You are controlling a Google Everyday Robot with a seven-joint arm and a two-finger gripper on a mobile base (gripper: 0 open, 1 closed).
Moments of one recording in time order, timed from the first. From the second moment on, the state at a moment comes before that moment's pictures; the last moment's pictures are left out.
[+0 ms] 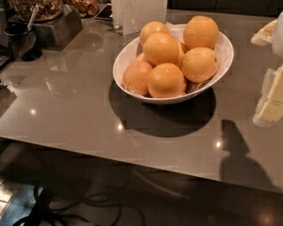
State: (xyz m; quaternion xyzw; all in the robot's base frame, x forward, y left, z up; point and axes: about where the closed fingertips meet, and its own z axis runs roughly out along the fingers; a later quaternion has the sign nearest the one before) arm 0.438 -0.216 0.977 -0.60 0.78 -0.04 0.16
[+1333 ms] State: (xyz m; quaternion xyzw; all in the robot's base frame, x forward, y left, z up) arm 0.552 -0.157 0.995 -0.61 0.74 0.09 0.27
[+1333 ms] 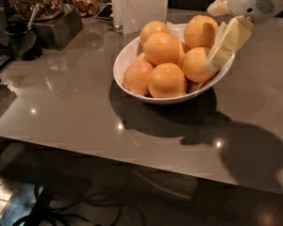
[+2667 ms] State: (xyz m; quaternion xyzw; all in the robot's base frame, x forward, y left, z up) arm 0.590 -0.117 0.982 -0.62 0.72 0.14 0.29
